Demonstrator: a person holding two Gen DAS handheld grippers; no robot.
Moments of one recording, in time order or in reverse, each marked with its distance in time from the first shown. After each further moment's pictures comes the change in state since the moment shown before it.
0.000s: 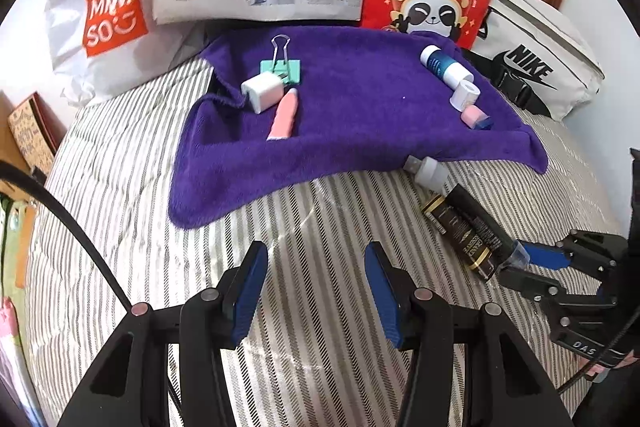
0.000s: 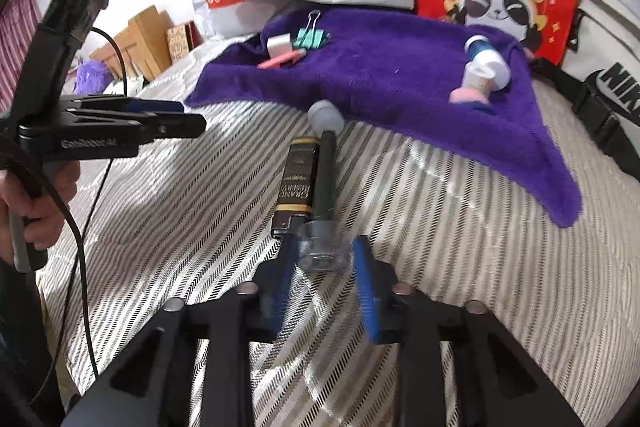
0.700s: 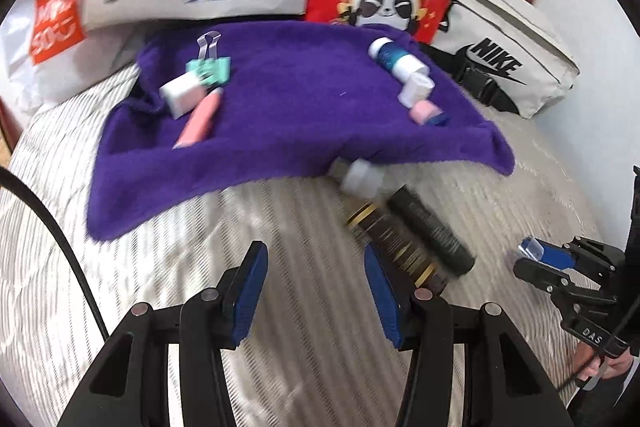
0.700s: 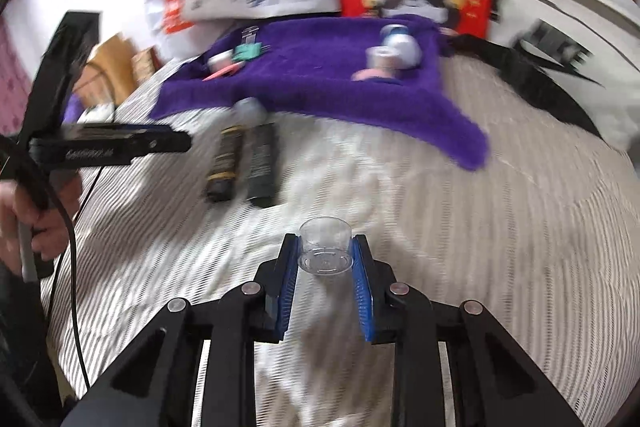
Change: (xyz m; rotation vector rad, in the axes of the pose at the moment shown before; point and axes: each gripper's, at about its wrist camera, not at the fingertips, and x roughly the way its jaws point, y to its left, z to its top) left arm 0.024 -0.050 0.009 0.037 -0.015 -0.119; right arm -0.040 -0.060 -0.035 0.163 -0.065 -0.115
